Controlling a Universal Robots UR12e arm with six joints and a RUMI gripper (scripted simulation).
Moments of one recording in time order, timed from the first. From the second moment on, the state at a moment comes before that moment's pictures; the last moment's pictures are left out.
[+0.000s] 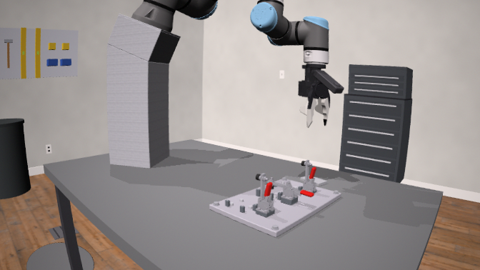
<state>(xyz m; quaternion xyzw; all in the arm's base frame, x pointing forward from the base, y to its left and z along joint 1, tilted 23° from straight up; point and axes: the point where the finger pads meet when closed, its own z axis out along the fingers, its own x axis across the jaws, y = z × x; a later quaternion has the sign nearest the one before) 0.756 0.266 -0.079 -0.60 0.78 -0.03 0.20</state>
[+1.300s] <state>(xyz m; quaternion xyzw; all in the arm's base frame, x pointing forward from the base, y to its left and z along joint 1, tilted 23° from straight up) 0.757 0.266 -0.080 -0.60 0.78 -0.03 0.20</state>
